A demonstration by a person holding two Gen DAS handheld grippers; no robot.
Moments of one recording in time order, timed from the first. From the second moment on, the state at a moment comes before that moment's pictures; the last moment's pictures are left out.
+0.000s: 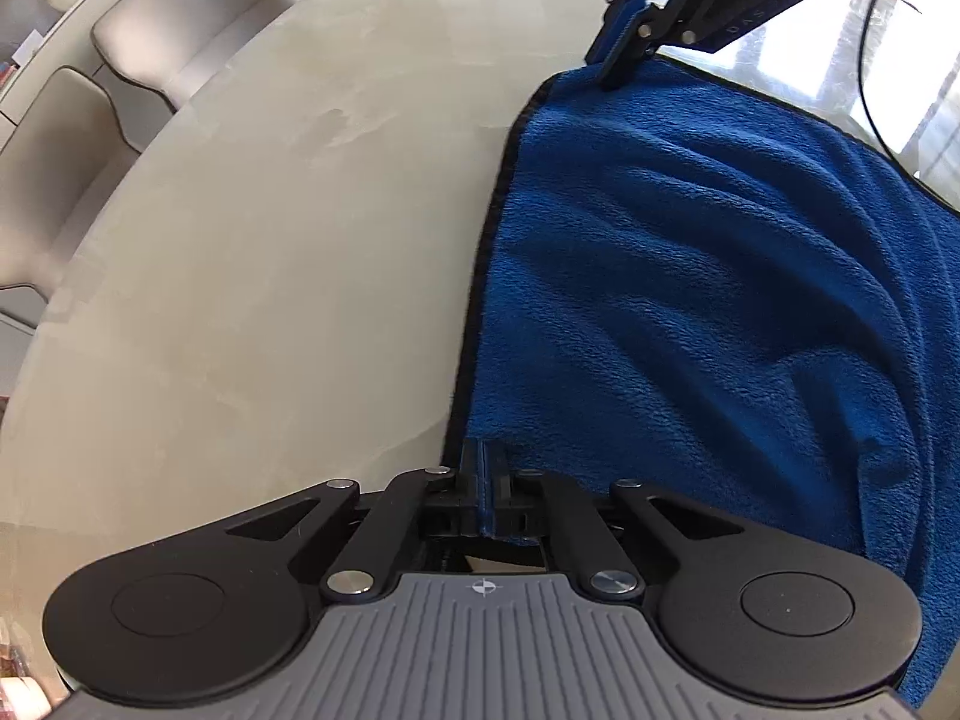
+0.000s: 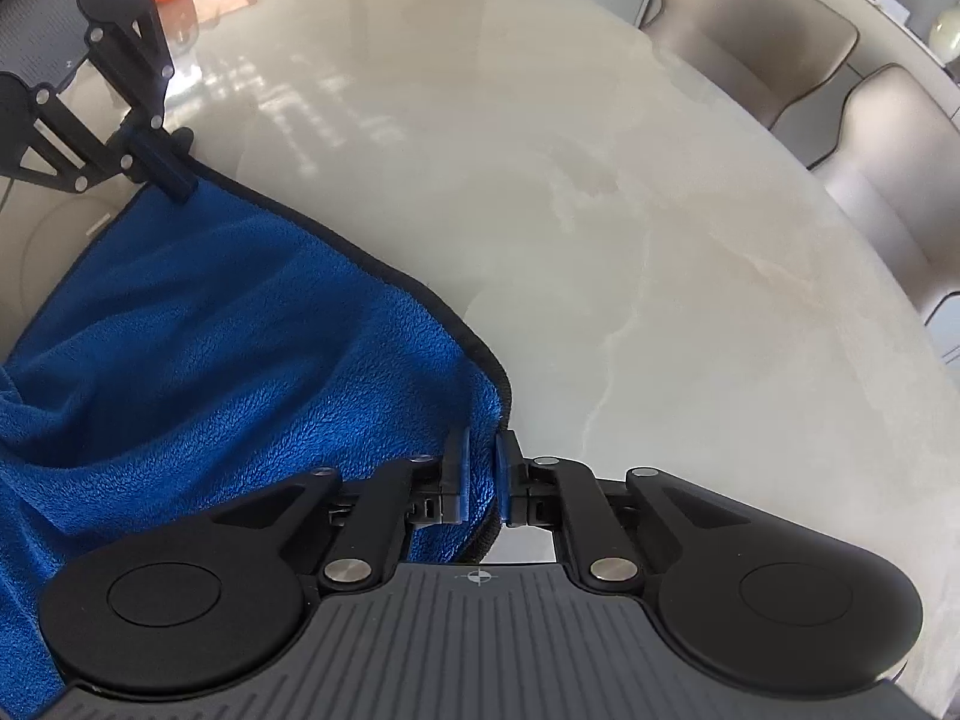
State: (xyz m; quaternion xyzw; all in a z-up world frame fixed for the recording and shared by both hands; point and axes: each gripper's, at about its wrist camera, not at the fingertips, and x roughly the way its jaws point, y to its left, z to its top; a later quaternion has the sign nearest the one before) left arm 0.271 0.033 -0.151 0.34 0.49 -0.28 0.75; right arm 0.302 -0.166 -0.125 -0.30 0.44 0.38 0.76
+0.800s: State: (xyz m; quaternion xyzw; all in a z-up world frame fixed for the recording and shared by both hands) left arm 0.284 0.040 -0.150 0.33 0.50 -0.26 0.76; right arm 0.317 -0.181 -0.118 -0.28 0.45 0.37 0.76
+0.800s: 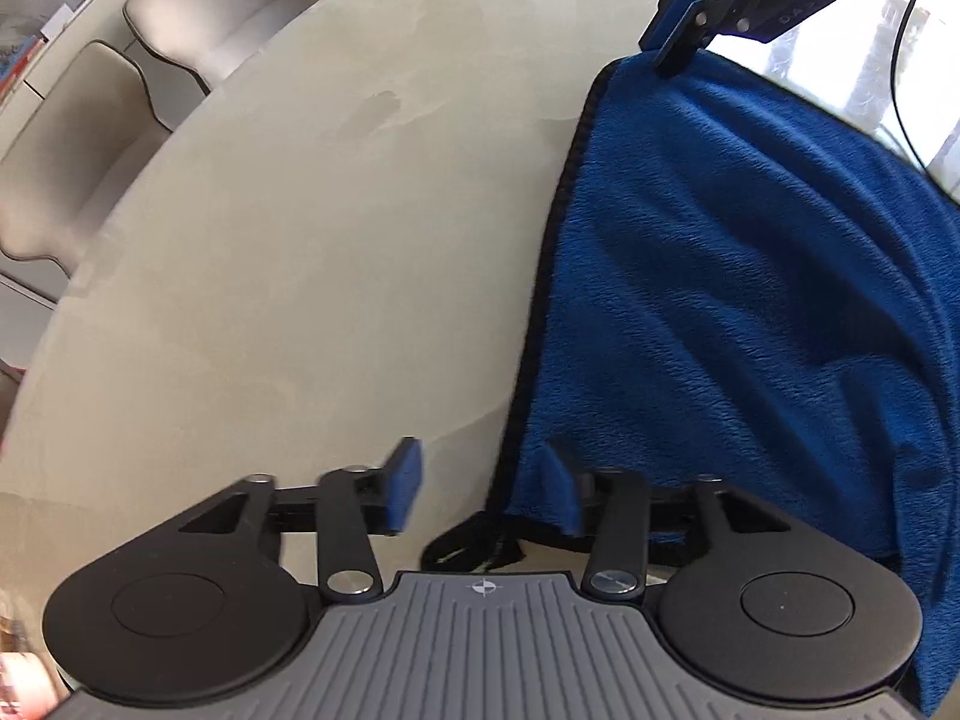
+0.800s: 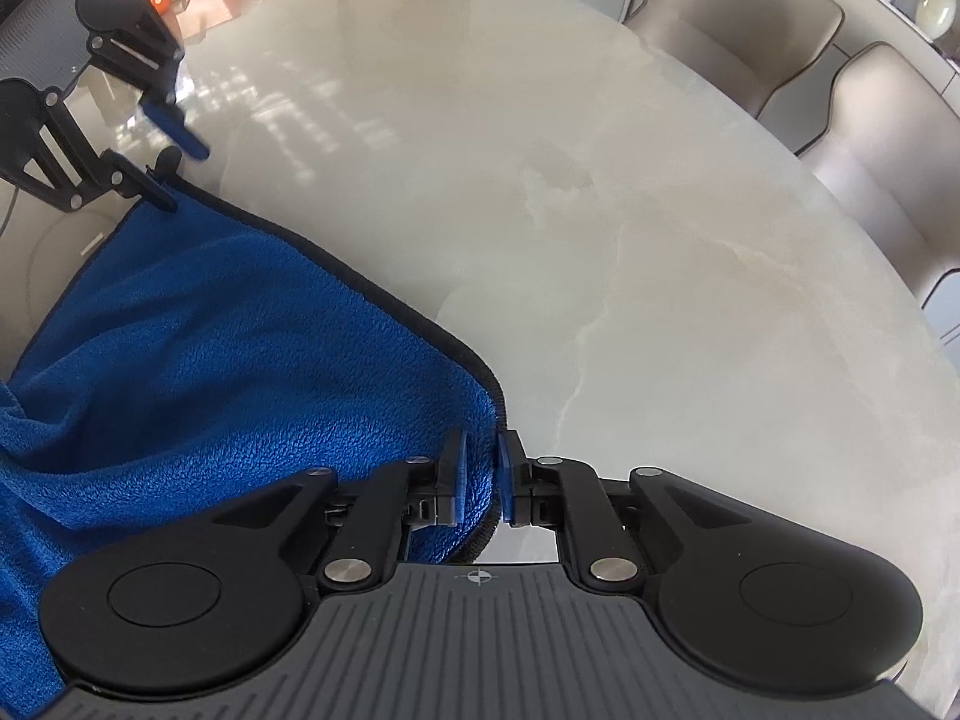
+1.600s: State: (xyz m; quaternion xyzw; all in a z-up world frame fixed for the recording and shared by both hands) left arm 0.276 0.032 -0.149 0.35 0.52 -0.31 0.72; right arm 0.320 -0.174 -0.124 -0.28 0.45 0.37 0.76
